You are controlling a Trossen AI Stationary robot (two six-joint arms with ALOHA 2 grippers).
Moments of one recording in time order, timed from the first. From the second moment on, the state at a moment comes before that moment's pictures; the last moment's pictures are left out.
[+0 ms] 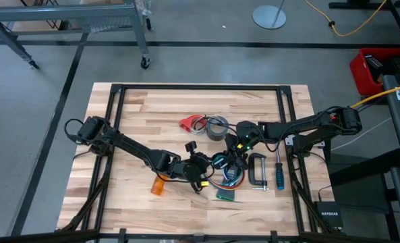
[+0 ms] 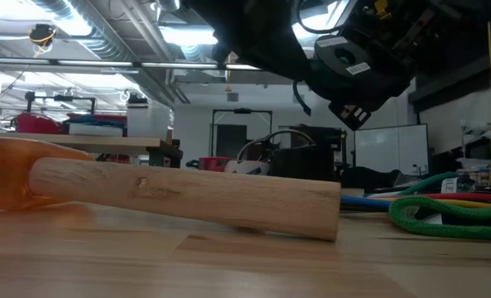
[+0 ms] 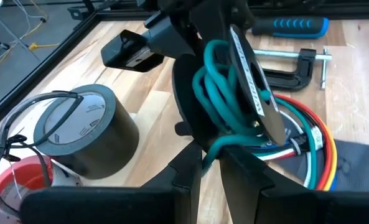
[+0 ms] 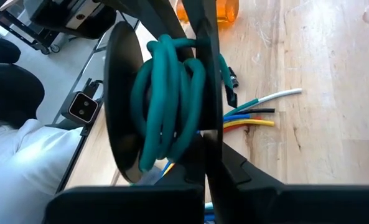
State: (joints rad) left arm -0.34 1.86 1.30 -0.09 -0.67 -0.26; right arm -0.03 1.36 0.60 0.18 -0.52 0.23
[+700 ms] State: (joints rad) left arm -0.32 1.86 1.30 0.01 -0.57 -0.14; right arm -0.03 1.36 0.59 0.24 -0.52 0.23
